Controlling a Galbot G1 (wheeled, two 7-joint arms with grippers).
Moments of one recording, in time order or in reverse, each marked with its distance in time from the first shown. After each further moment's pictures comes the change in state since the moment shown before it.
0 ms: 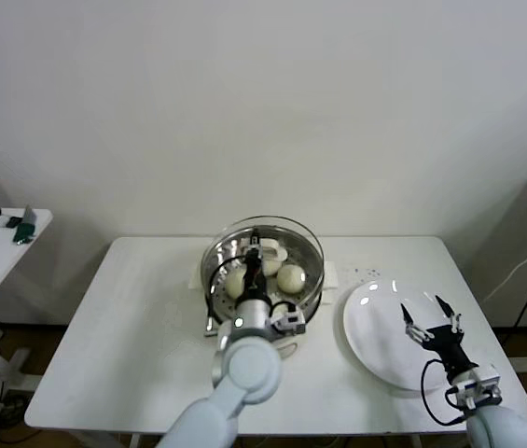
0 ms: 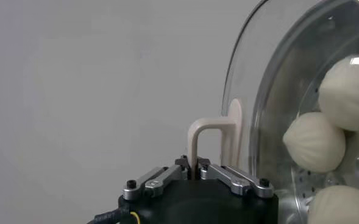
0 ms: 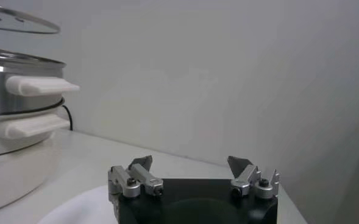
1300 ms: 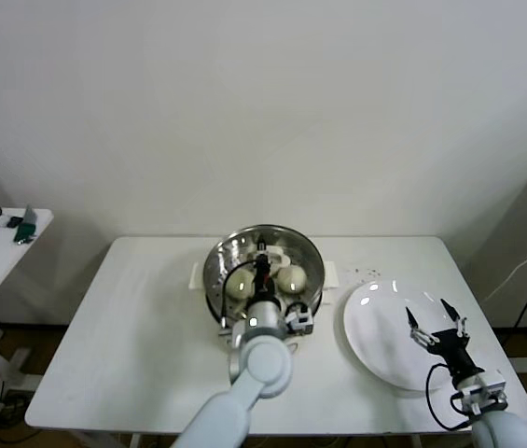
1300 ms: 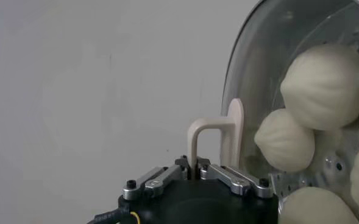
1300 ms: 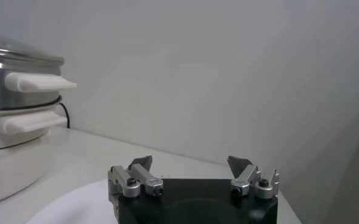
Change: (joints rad) left arm -0.018 -0.055 0.003 0.139 0.074 -0.008 -0.007; right arm -0.018 0.012 0.031 -0.001 -0.011 0.014 -0.017
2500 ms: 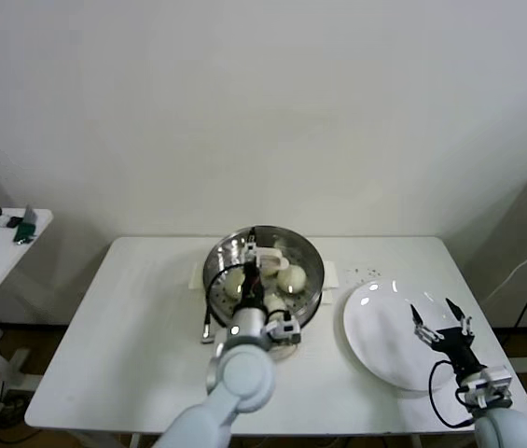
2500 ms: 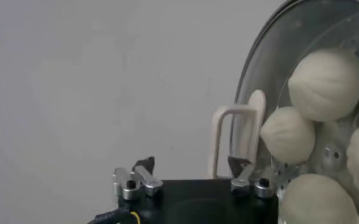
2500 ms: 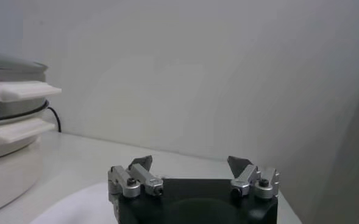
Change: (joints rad) left arm 0.047 0.109 0.003 -0.165 -0.131 0.000 0.001; right arm -0.001 0.004 0.020 0.027 0.050 -0.074 0.012
